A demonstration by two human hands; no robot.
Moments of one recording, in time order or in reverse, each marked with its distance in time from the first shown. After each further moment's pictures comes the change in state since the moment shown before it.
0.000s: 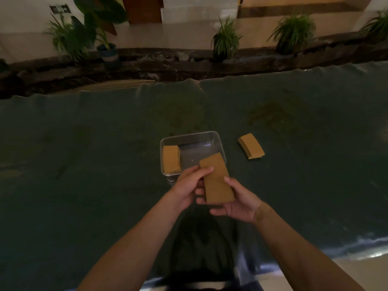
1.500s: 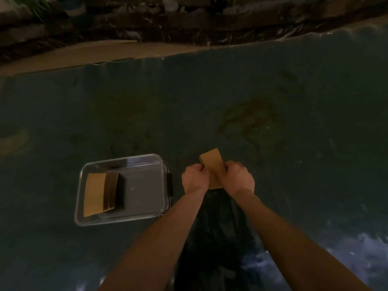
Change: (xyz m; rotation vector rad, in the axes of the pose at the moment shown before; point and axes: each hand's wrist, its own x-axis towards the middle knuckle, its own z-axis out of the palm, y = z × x) left_hand 0.320 -0.027 0.165 0.754 0.643 -0.183; right_hand 0.054 -0.208 -0.243 -1.539 1.049 0.164
